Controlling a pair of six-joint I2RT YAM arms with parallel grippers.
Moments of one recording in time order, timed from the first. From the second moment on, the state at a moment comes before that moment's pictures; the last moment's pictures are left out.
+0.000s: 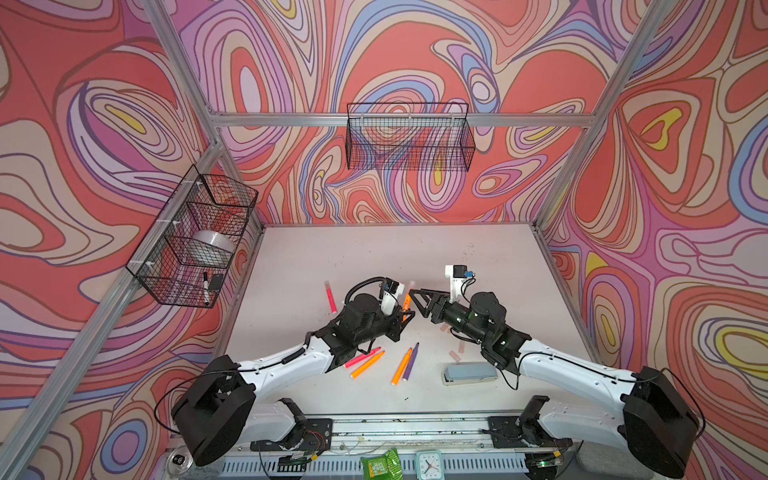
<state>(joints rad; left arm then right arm) -0.78 1.28 0.63 0.29 0.19 -0.36 0.74 1.16 0.59 0.46 -0.11 0.78</state>
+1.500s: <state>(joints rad) -1.01 1.26 0.66 0.21 -0.19 -0.02 0.72 1.10 0.71 0.23 -0.09 0.73</state>
